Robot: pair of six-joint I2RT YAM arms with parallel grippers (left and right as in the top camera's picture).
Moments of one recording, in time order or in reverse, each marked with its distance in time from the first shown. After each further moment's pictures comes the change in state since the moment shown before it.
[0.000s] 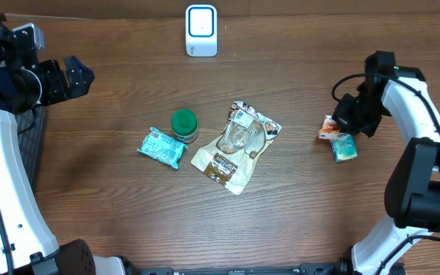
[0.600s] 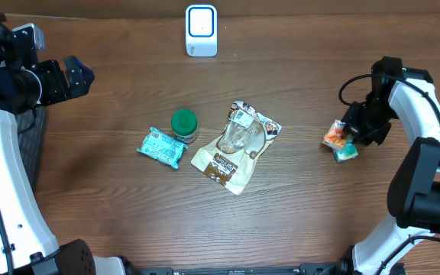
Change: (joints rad) left arm 0.000 0.000 0.000 0.000 0.000 0.000; right arm -0.032 0.000 -0.003 -0.096 0.086 0.002
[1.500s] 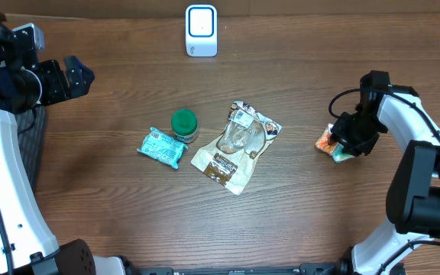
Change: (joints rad) left arm 0.000 0.000 0.000 0.000 0.000 0.000; right arm 0.033 -0.036 -0.184 0.185 -0.029 0.058
